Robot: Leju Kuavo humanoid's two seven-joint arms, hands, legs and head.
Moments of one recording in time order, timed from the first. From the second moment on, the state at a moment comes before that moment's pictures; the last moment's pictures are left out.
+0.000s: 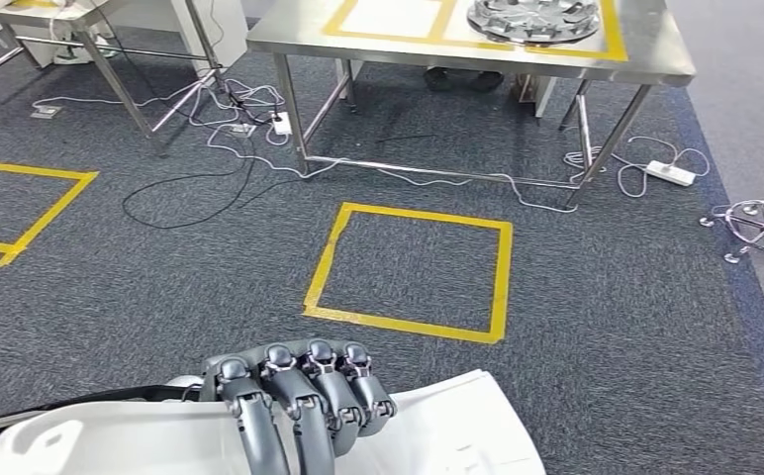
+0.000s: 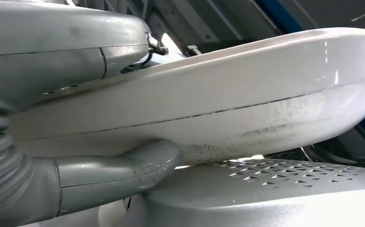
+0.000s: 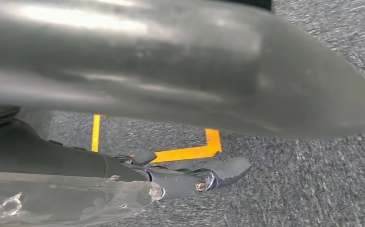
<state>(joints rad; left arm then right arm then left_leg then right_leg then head) -0.21 -0.10 -0.70 -1.70 0.16 -0.51 -0.64 -0.07 0.02 -1.29 -0.21 0.86 0.33 0.00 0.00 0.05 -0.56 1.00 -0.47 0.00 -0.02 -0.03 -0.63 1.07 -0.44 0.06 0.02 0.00</state>
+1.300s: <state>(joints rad) -0.21 -0.09 -0.71 -1.69 0.15 -0.50 -0.64 -0.07 0.02 -1.29 -0.21 0.89 0.35 0.02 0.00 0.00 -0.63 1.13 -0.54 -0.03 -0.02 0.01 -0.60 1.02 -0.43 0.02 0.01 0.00</state>
